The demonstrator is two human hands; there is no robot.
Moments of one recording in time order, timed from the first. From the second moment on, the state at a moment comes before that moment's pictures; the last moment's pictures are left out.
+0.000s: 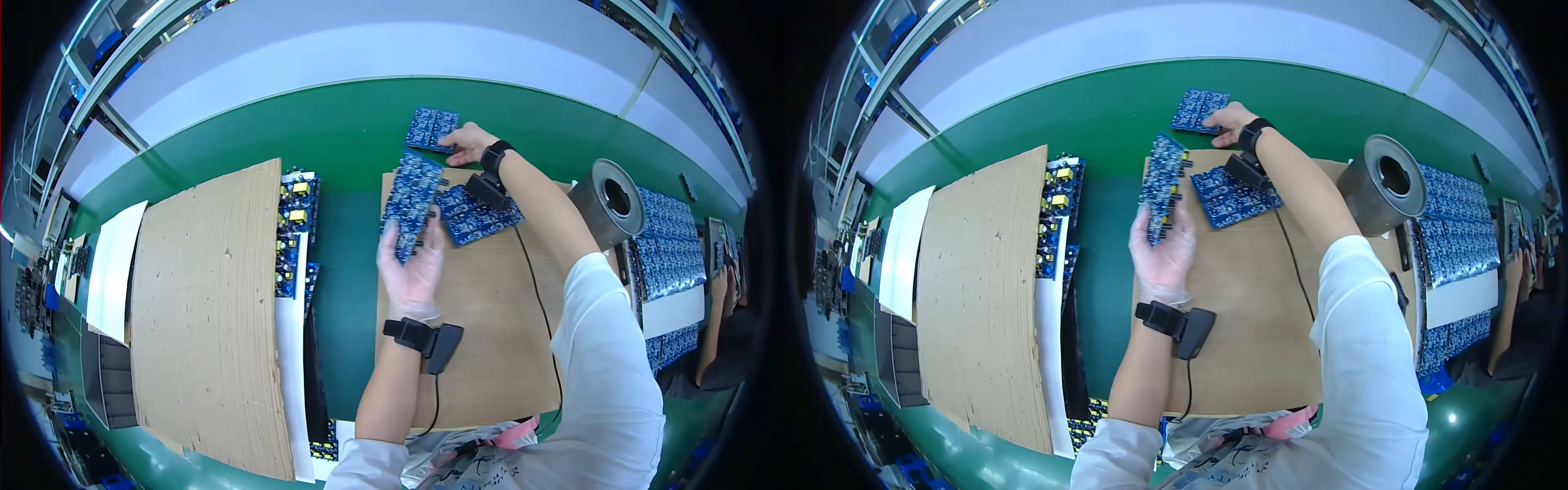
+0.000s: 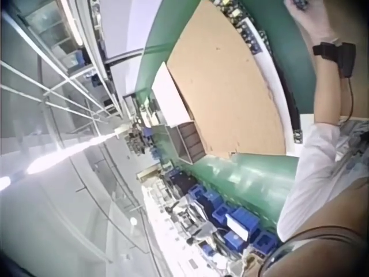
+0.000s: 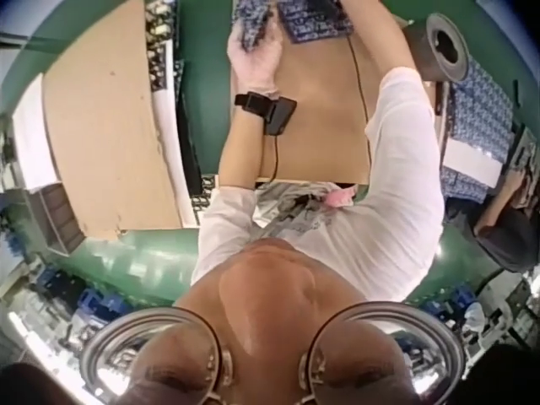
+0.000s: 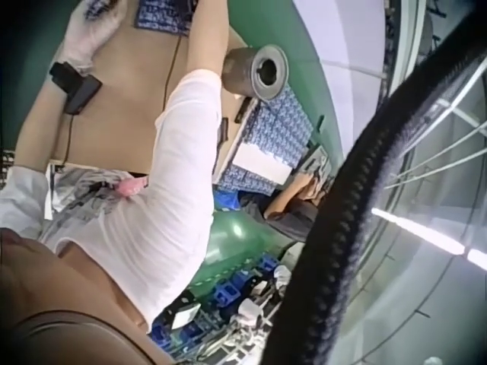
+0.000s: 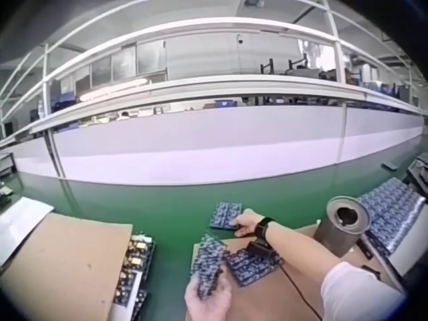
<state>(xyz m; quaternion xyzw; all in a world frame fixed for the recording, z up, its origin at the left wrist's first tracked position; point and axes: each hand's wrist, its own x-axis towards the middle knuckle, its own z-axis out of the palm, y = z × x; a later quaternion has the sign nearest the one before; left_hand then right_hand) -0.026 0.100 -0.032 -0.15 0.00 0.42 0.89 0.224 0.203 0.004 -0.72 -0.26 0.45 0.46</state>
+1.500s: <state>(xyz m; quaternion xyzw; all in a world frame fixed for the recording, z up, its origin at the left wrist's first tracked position) 0.003 -0.025 0.049 0.24 0.13 0.27 0.92 0.169 -0.138 0.031 -0.30 -0.22 0.50 0.78</state>
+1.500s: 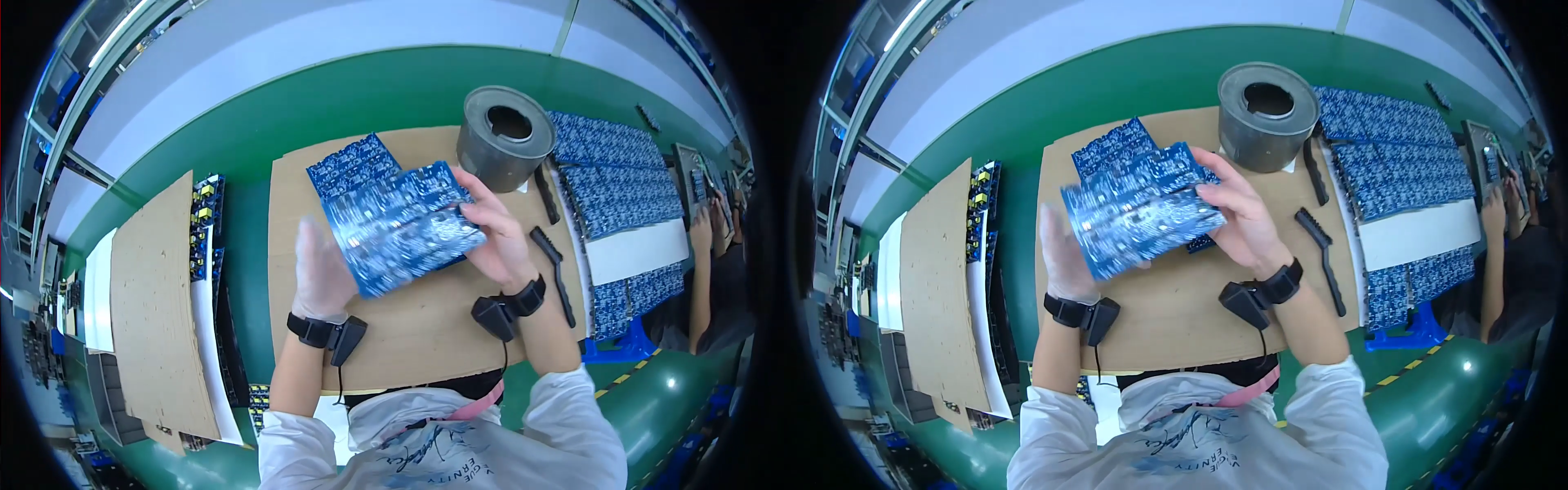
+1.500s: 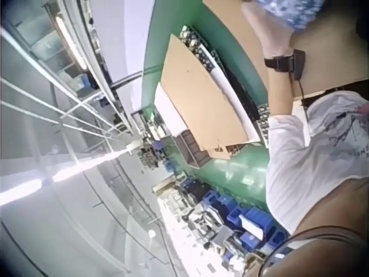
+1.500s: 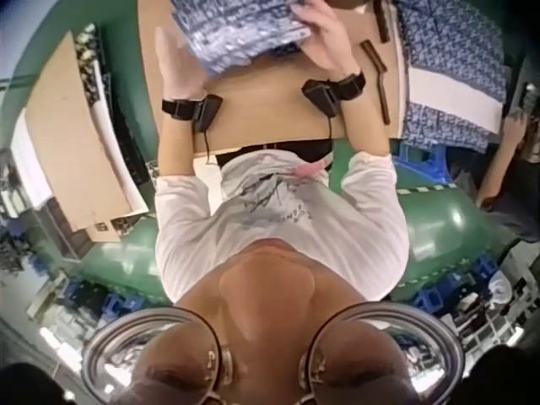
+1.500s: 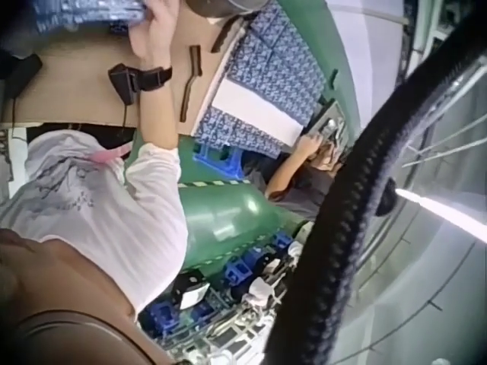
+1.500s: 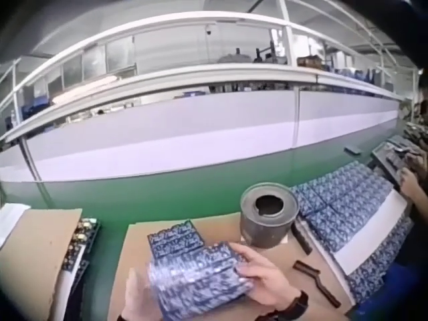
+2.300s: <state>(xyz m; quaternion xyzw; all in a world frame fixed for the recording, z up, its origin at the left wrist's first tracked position) -0.006 -0.012 0.027 0.40 0.13 0.34 0.84 0.154 -0.140 0.028 -0.36 -0.27 0.54 0.71</state>
